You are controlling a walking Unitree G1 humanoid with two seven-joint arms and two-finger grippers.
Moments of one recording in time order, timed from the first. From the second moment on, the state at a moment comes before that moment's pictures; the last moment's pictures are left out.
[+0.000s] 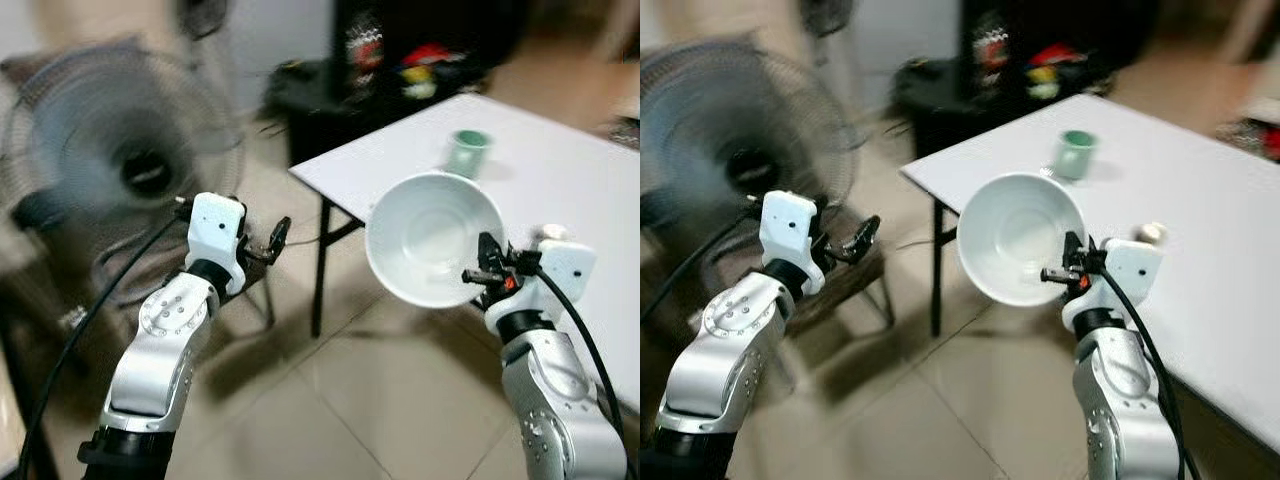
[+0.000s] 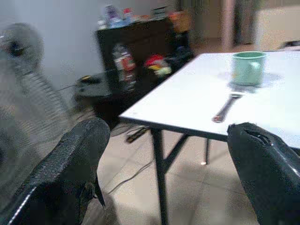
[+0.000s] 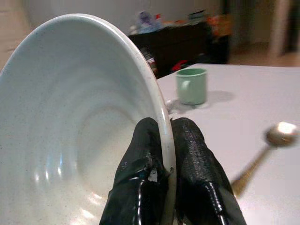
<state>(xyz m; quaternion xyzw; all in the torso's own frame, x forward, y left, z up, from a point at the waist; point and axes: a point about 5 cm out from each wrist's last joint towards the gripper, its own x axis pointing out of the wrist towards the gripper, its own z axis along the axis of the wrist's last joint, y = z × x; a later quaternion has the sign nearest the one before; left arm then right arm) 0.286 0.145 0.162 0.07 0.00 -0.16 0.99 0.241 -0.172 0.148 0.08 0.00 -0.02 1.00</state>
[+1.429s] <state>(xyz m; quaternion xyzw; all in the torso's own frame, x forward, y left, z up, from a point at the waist) 0.288 0.147 0.163 0.05 0.00 -0.16 0.99 0.257 -0.176 0.154 0.08 0.01 -0.02 1.00</state>
